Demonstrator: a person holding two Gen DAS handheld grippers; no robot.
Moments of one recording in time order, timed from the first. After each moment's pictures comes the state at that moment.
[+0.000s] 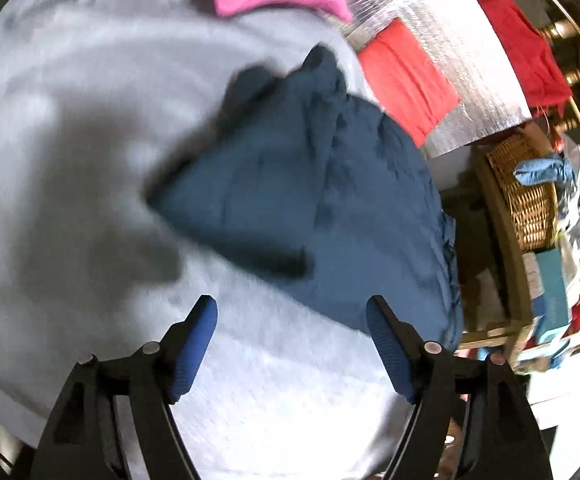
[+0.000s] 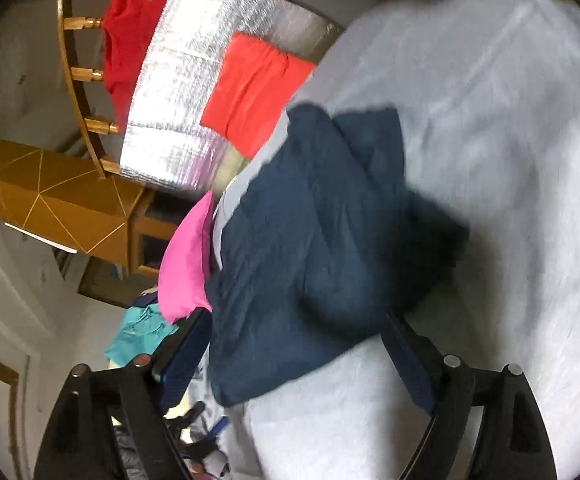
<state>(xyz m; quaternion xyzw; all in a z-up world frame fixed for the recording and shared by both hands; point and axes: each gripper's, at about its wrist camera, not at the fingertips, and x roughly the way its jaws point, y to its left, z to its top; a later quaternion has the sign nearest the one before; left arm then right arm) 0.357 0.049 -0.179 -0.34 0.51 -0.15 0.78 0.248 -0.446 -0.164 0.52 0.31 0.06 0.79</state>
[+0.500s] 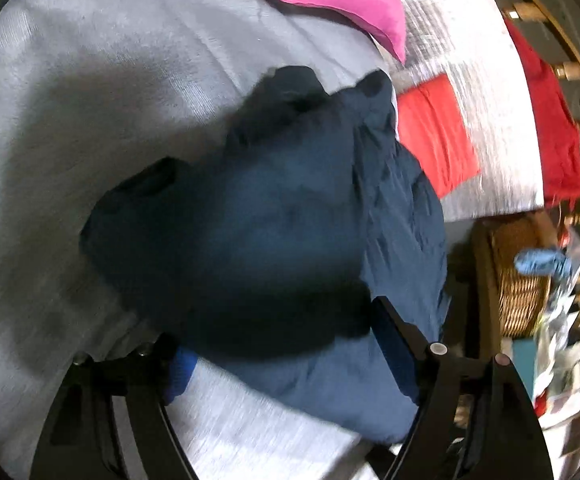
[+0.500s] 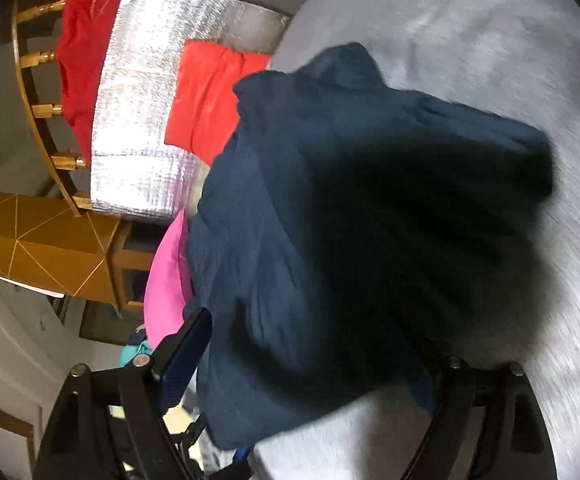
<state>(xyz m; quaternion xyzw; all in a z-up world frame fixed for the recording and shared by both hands) 0.412 0.040 -0.223 -0.47 0.46 -0.10 0.75 0.315 -0.421 -0.221 0.57 0.29 0.01 0.77</state>
